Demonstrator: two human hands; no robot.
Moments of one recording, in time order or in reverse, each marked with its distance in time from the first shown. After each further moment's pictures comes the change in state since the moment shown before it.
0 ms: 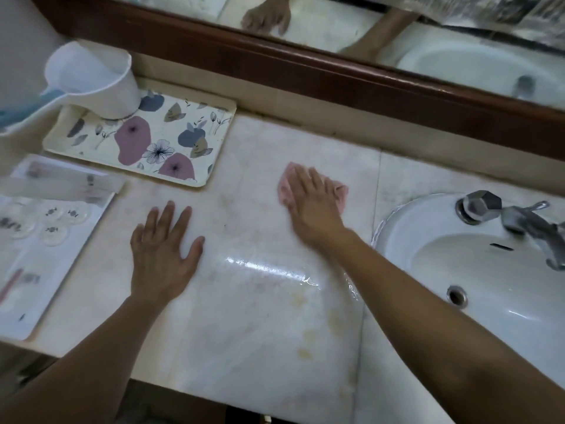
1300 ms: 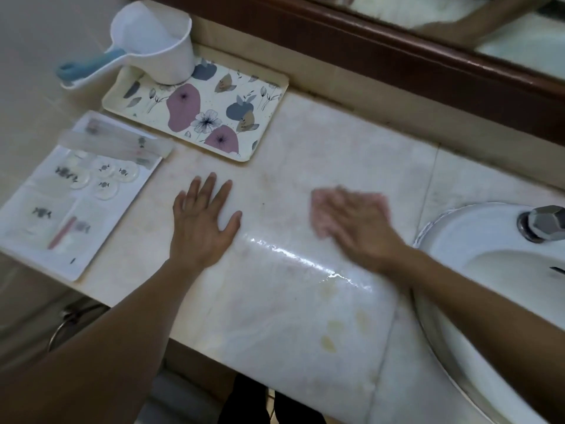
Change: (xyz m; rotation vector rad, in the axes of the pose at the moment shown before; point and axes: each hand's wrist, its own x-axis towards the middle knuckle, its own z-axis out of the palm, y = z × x) left_hand 0.000 0.000 0.004 -0.004 0.032 -0.008; right_hand -0.045 0.028 -0.005 -0.072 -0.119 -0.453
